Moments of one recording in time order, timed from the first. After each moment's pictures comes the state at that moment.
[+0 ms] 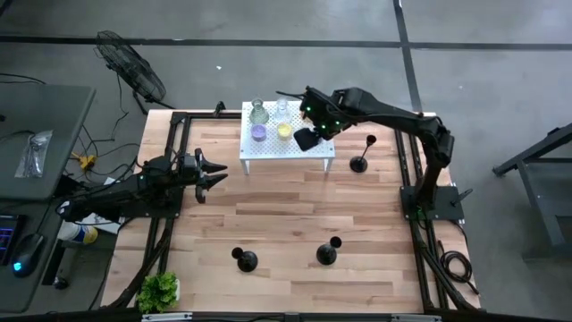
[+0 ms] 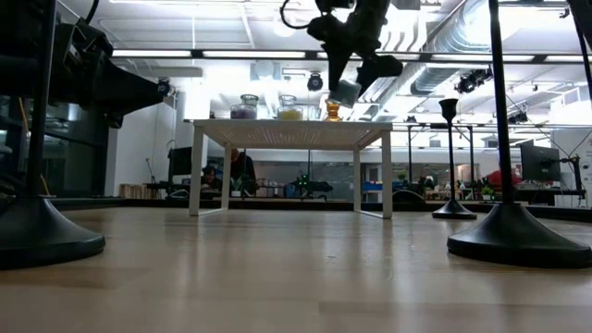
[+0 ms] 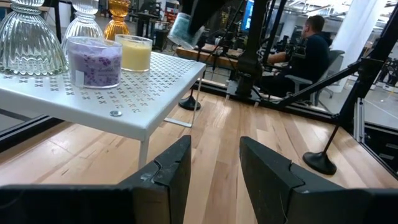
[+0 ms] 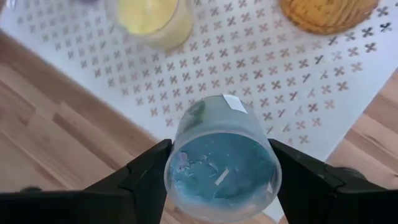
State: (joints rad) left arm 0.26 0.03 0.01 0.02 0.06 -0.19; right arm -0.36 1.82 1.87 -1.22 0.00 0.64
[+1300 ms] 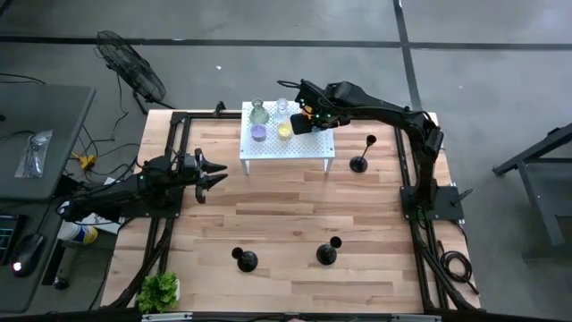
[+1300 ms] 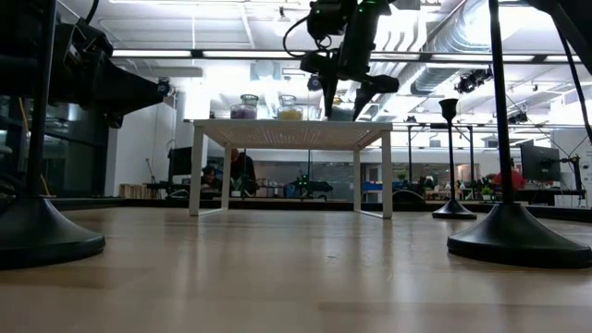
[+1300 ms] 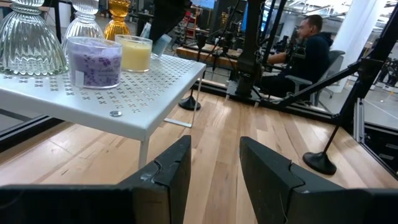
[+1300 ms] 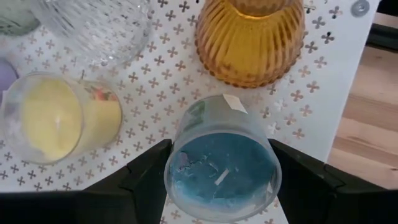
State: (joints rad) left arm 0.25 0.03 0.01 0.02 0.06 -0.19; right arm -0.45 1.93 1.92 -1.20 0.11 0.84
